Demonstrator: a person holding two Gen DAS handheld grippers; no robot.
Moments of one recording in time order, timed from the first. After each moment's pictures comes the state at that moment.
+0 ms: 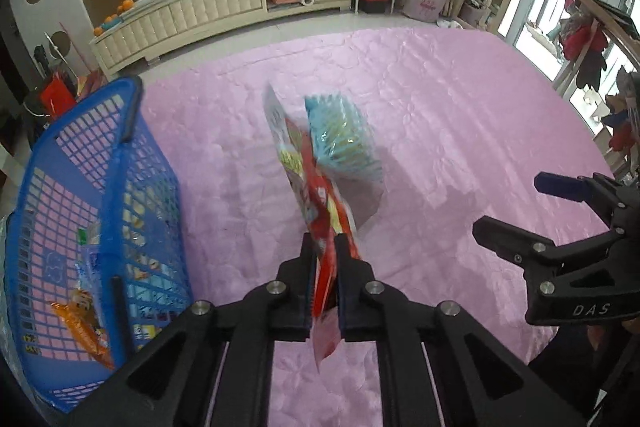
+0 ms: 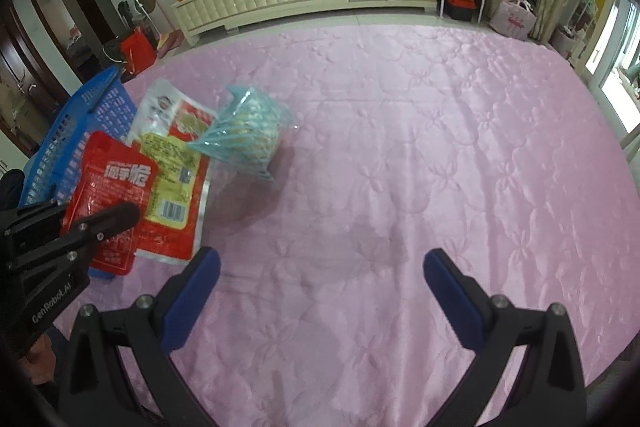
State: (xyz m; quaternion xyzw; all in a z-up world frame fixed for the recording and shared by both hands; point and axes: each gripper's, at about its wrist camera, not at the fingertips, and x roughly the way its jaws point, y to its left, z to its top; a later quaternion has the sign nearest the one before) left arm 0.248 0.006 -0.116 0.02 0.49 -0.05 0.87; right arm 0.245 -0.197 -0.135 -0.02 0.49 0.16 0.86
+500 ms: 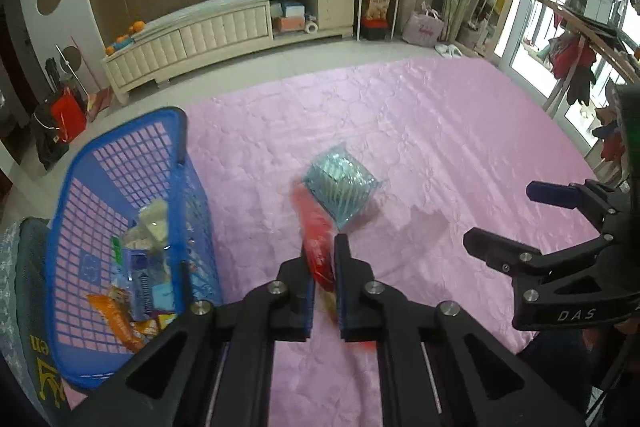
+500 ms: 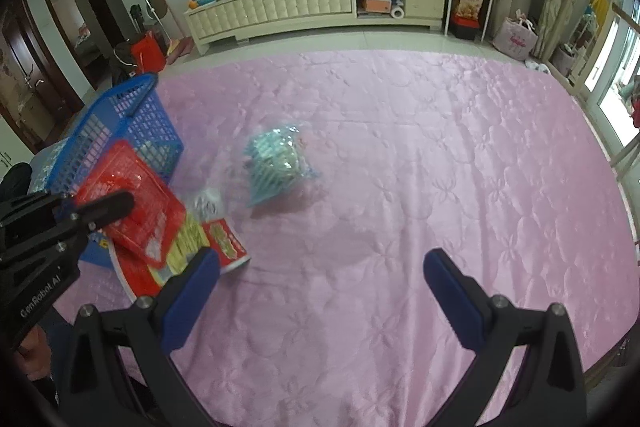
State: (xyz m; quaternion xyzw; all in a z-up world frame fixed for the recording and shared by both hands) left arm 0.222 0.019 -0.078 0.02 0.45 -0.05 0.89; right arm 0.227 -0.185 -0.103 -0.03 0.47 0.17 0.87
